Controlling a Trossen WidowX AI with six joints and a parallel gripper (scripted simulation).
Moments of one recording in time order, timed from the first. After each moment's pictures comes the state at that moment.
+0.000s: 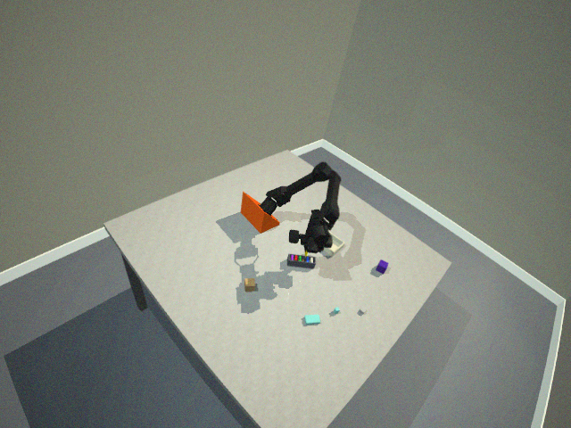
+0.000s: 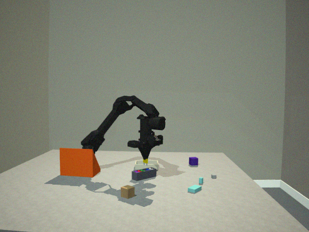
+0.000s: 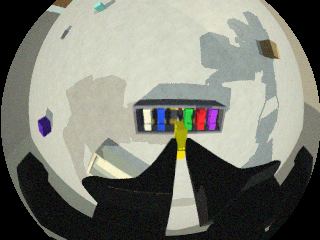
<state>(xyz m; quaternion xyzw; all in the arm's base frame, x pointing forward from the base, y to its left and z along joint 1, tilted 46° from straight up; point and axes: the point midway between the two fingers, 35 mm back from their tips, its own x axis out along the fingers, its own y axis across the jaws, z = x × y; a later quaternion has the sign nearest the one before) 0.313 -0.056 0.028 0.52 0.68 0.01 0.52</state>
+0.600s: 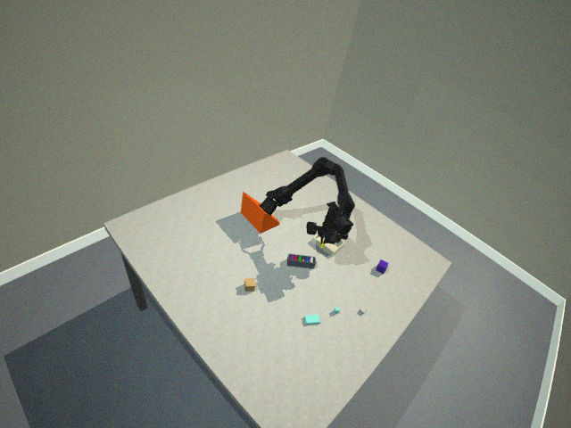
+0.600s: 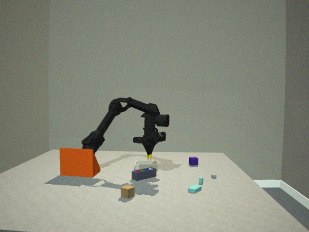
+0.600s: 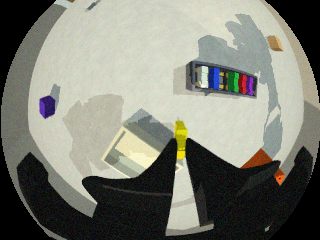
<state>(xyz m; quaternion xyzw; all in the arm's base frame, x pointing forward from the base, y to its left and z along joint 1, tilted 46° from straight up) 0.323 0.009 0.101 0.51 0.68 0.00 0.53</state>
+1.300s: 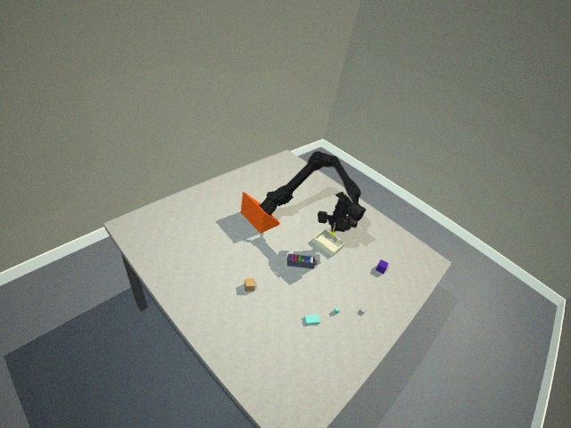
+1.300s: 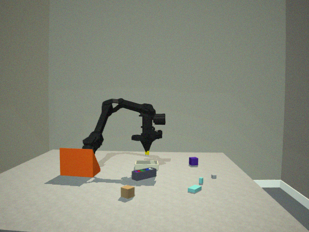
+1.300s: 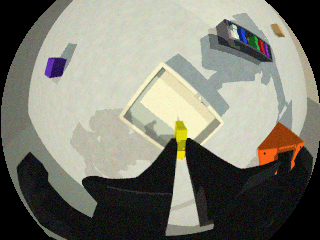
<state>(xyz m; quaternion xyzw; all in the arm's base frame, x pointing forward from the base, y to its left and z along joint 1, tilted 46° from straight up) 0.300 0.084 0.174 0.52 0.68 0.01 0.52</state>
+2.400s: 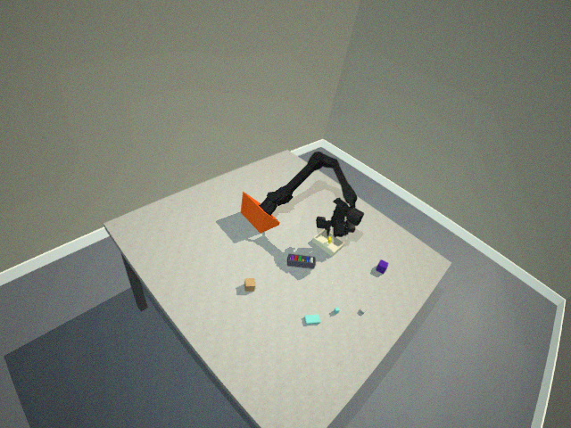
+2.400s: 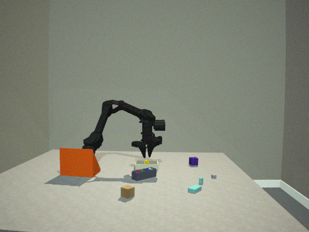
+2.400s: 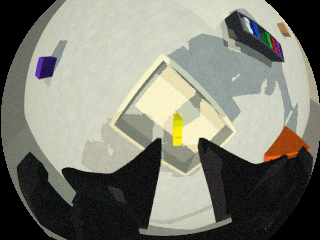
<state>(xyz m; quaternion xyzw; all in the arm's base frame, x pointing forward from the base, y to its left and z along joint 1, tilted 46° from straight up) 0.302 0.111 0.151 0.52 0.68 0.02 0.52</state>
